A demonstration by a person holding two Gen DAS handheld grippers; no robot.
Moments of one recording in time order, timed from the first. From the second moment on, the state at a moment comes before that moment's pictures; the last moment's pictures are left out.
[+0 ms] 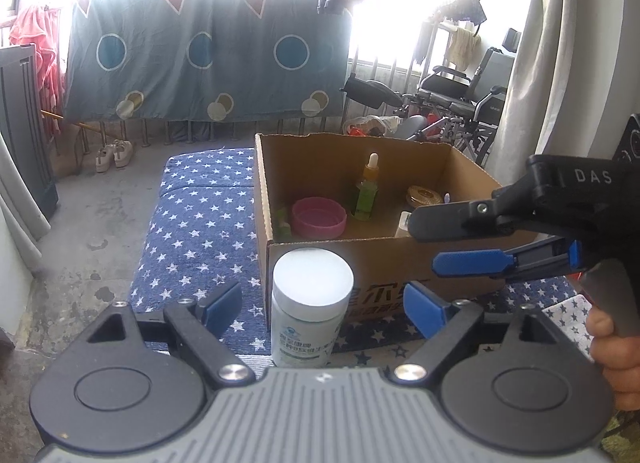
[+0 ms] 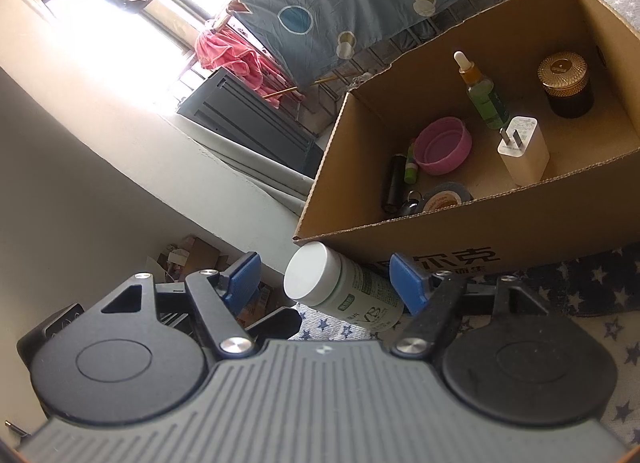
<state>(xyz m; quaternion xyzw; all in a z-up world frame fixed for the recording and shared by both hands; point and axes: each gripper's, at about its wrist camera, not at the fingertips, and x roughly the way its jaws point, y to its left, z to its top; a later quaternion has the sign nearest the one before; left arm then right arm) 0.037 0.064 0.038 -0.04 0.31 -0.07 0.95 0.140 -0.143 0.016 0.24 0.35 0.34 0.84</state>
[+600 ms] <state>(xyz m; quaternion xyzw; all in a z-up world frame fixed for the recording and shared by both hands) 0.072 0.052 0.010 -0.03 0.36 -0.06 0.93 0.172 -0.091 -0.007 0.23 0.39 0.36 0.82</state>
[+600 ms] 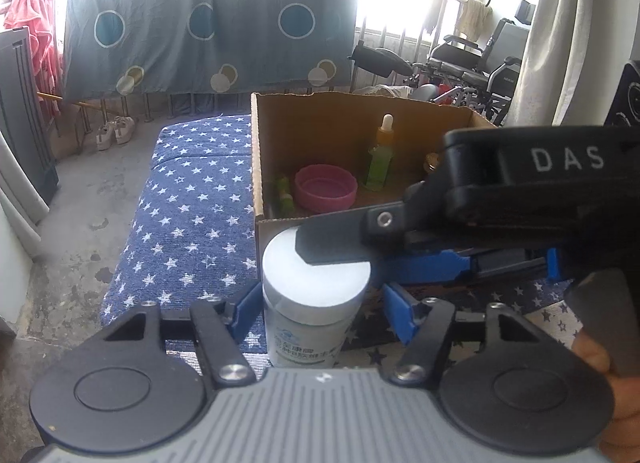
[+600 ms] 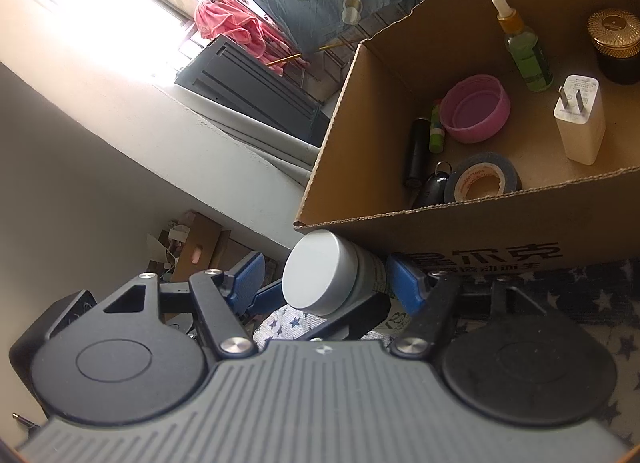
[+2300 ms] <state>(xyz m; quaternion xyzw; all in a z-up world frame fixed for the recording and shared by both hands) 0.033 0.022 0.091 0.03 0.27 -0.05 0.96 0.131 -0.113 0.047 0.21 0.32 0.39 0.84</state>
